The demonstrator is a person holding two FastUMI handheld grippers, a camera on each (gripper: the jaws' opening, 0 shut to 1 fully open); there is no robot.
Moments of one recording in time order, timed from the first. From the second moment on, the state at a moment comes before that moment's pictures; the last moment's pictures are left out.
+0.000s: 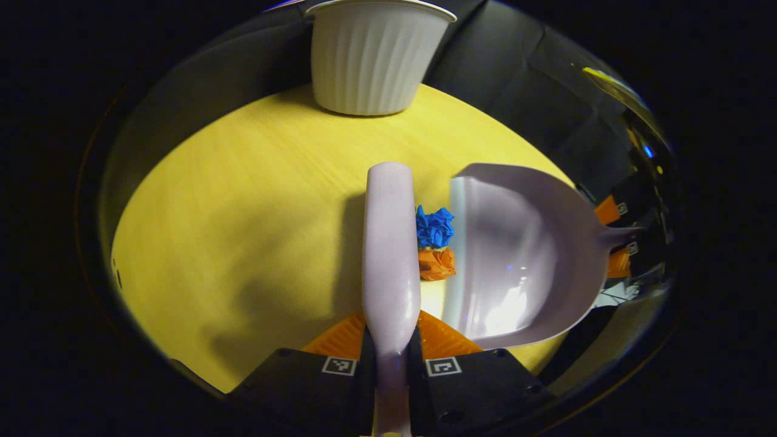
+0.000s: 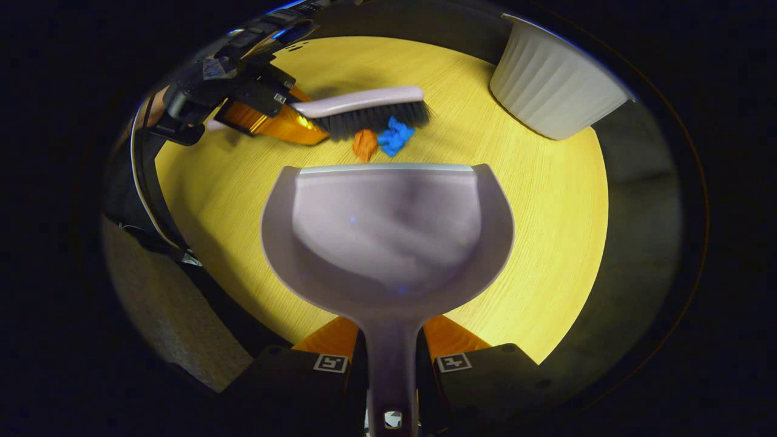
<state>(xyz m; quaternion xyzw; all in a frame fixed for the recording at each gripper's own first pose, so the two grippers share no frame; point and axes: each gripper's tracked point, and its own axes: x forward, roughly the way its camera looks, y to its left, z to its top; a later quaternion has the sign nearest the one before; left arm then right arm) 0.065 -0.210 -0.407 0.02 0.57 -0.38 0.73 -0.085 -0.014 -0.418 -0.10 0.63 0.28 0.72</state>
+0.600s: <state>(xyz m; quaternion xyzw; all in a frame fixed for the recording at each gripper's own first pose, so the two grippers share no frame) 0.068 -0.211 -0.357 -0.03 0.49 -0.32 0.81 -0.096 -0.038 -0.425 -0.03 0.57 0.23 0.79</state>
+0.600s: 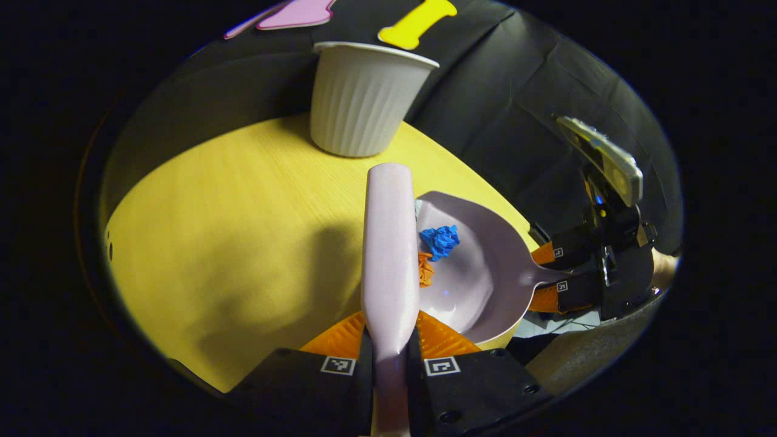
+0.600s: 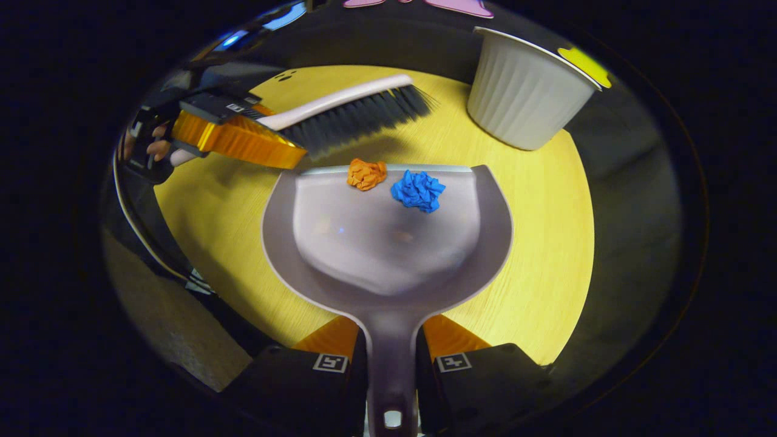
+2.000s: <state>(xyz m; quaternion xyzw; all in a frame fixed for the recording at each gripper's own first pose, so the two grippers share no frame) -0.059 -0.191 -0.447 -0.06 0.50 -0.17 0.85 -0.036 -0.046 -0.409 -0.06 0.54 0.00 0.84</state>
